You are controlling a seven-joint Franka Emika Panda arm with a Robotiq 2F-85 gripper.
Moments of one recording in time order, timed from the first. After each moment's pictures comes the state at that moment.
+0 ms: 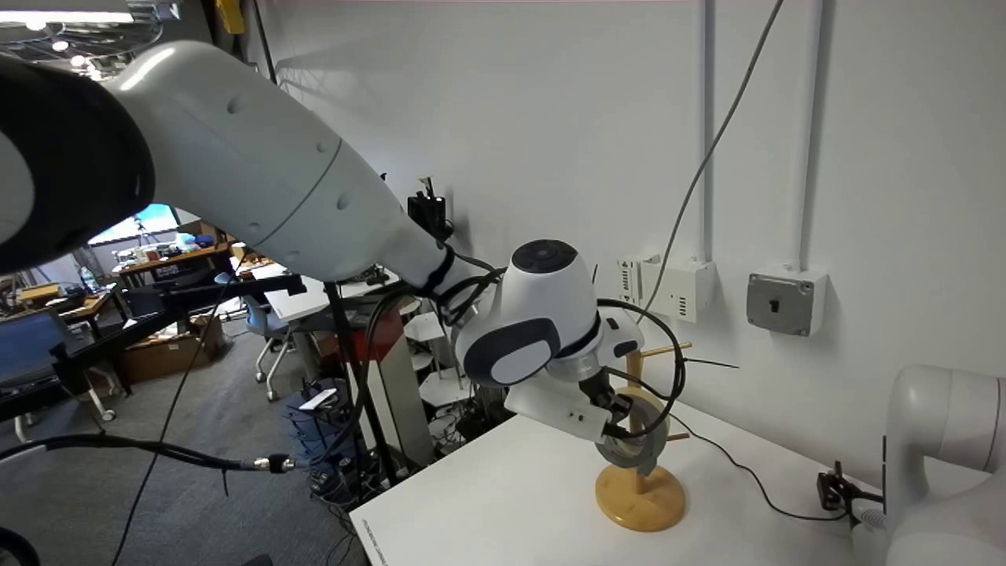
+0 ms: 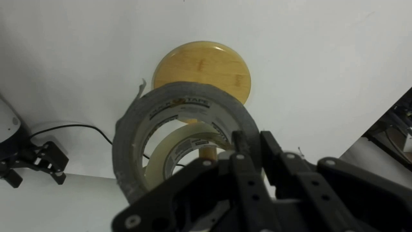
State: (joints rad) arm -0.32 0.47 0.29 -2.00 0.23 2.79 -0.60
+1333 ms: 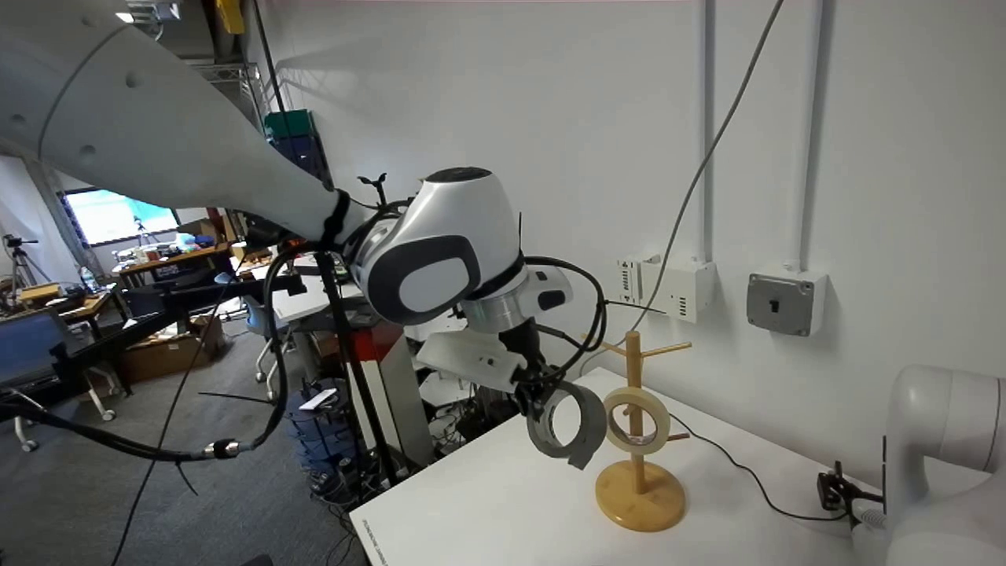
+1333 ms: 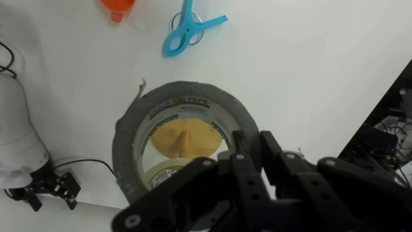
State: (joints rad) arm -0.15 0.08 0.14 -2.25 0.13 2.54 -0.42
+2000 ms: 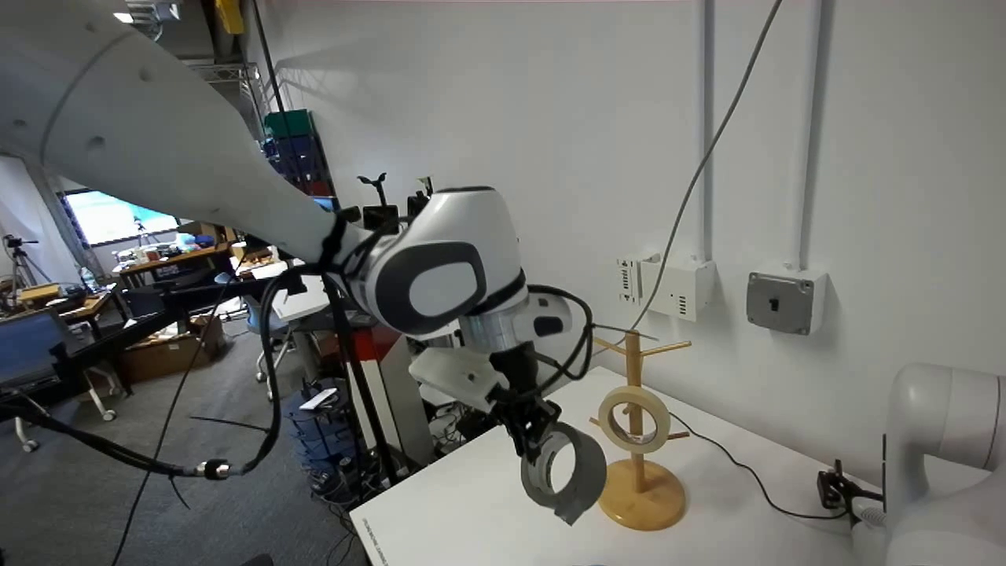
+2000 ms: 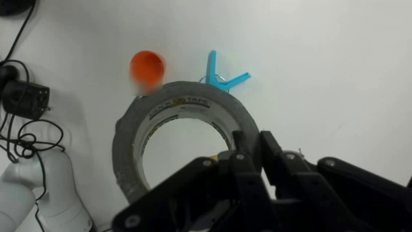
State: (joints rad) arm -0.08 0.11 0.04 -2.26 -0.07 2.44 -0.15
